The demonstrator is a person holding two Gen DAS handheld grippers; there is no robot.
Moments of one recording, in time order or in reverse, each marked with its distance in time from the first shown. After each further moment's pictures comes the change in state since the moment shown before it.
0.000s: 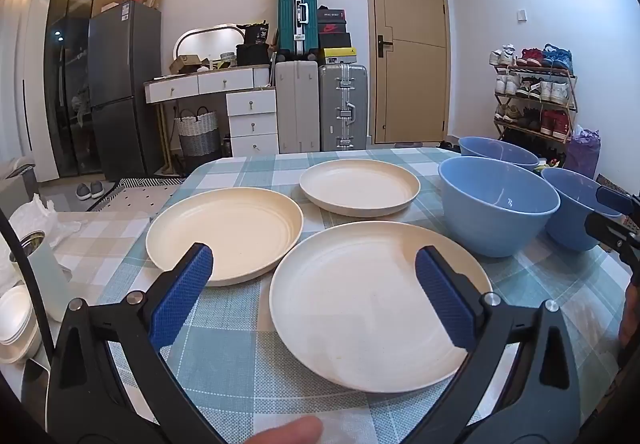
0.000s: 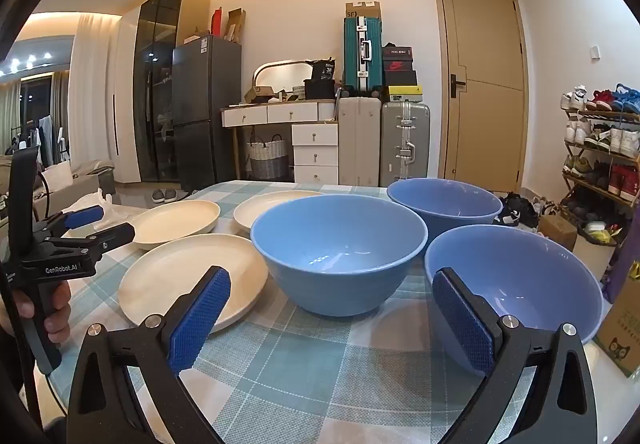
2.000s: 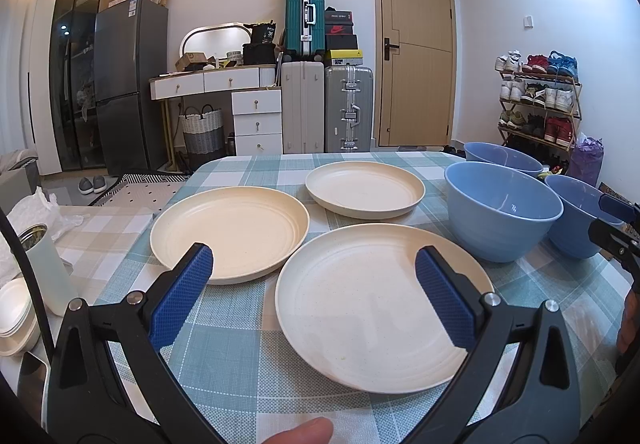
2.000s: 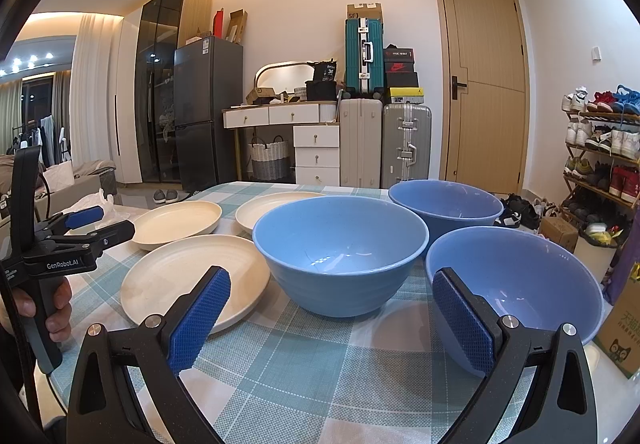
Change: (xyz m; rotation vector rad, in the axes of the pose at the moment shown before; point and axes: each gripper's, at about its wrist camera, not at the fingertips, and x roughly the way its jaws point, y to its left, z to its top) left arm 0.000 0.001 0.000 -0.012 -0.002 -0.005; right arm 0.002 -0.002 0.002 0.001 0.002 0.007
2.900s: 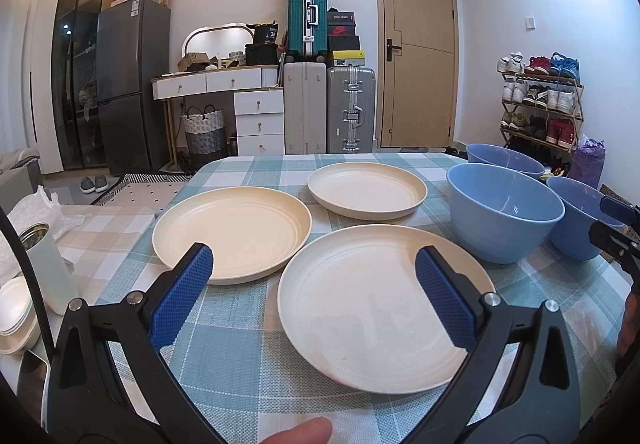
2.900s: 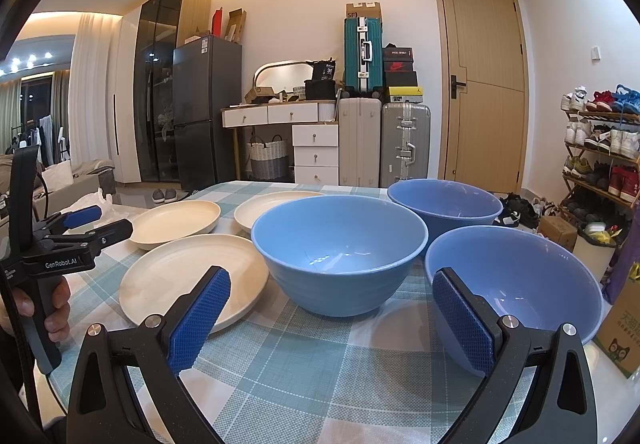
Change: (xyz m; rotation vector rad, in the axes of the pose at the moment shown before) left arm 0.000 0.000 0.000 -0.002 0.000 0.000; right arm 0.001 0.000 0.000 0.000 0.003 -0.002
